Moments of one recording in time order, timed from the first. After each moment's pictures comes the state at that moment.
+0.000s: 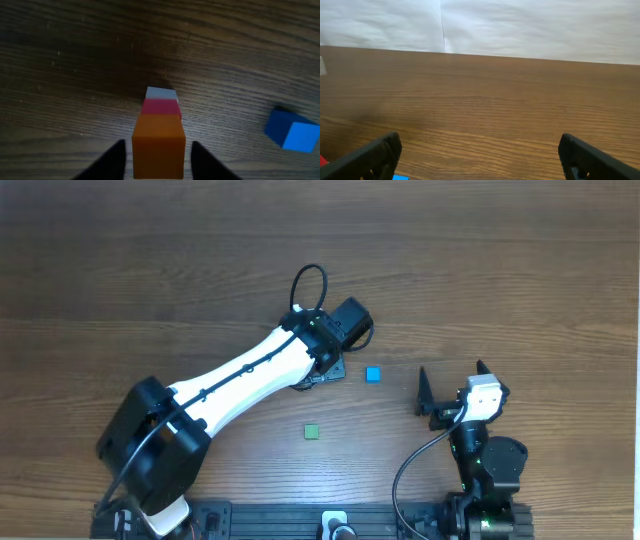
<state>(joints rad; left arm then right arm) -0.80 1.86 1.36 -0.94 -0.15 -0.95 -0.02 0.05 0.01 -0.06 -0.14 -0.02</state>
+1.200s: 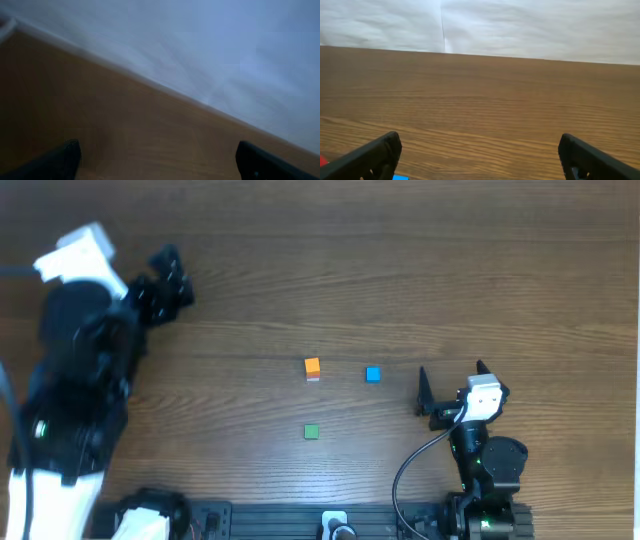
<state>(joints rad) -0.19 0.92 1.14 -0.54 -0.23 -0.48 -0.02 0.05 0.01 -0.06 -0.14 -0.02</state>
